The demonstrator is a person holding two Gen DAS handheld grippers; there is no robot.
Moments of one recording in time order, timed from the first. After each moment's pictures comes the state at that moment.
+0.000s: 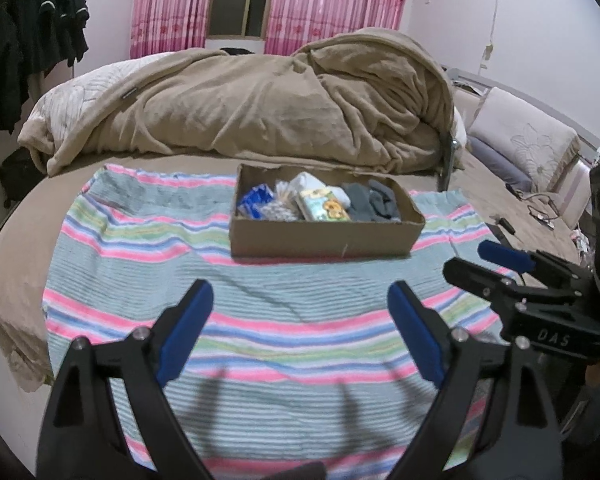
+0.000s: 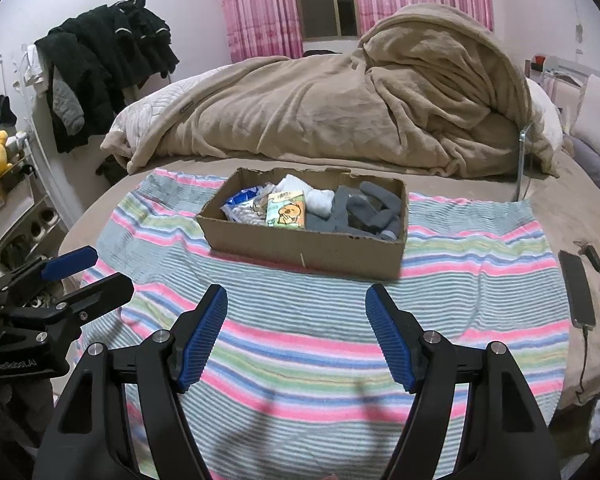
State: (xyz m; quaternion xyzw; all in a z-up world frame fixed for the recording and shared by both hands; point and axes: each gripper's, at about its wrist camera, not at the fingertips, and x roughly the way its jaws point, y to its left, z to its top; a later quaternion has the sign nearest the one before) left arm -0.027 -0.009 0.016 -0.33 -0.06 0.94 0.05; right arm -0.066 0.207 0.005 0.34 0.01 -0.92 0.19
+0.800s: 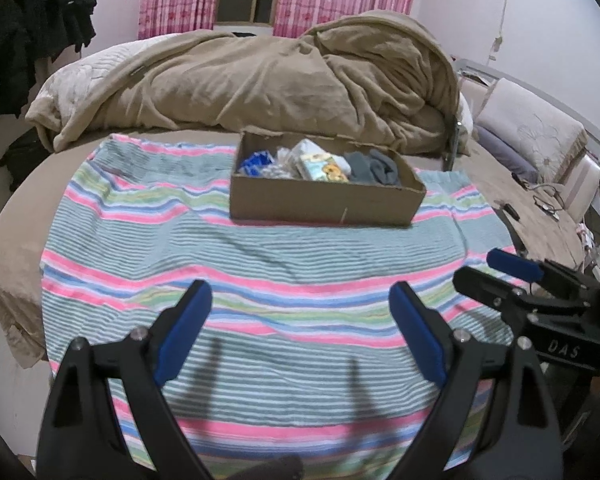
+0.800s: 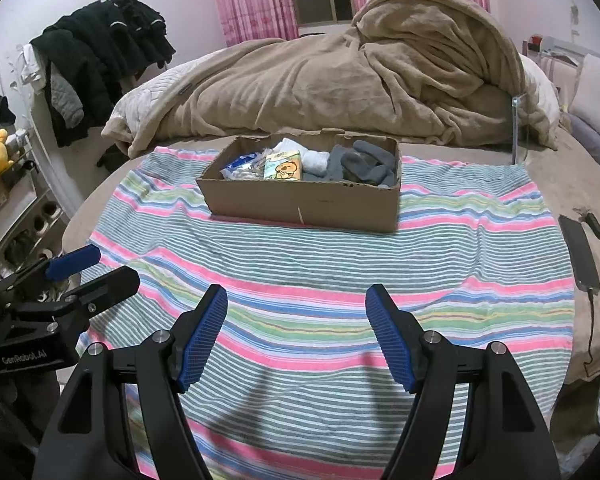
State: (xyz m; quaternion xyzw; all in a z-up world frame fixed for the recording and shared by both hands) left arm -0.008 0.002 -0.009 -0.35 -0.07 0.93 0.04; right arm -0.043 0.220 -0.019 0.37 -0.01 -0.91 0.19
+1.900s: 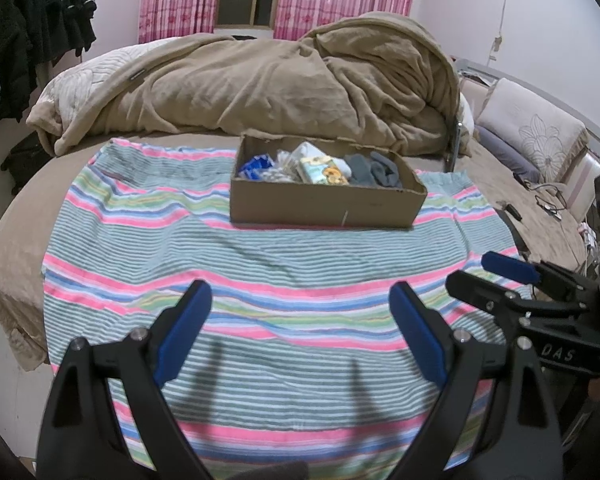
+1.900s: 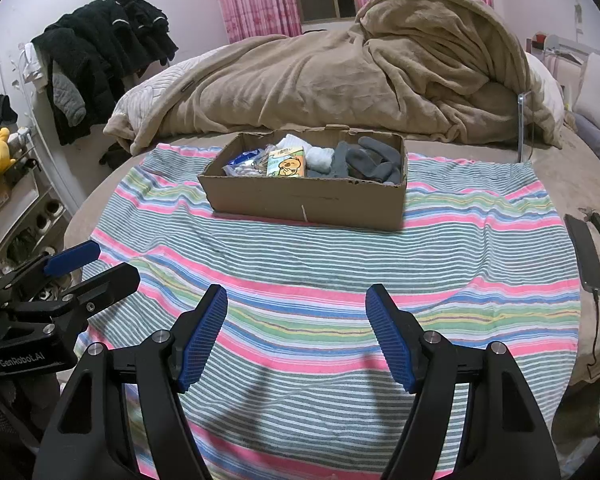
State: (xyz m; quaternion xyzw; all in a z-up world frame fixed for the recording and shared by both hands) left arm -0.008 0.004 -0.008 -0.35 -0.06 0.94 0.04; right arm -0.044 0.217 -0.022 0.37 0.00 -0.91 0.20
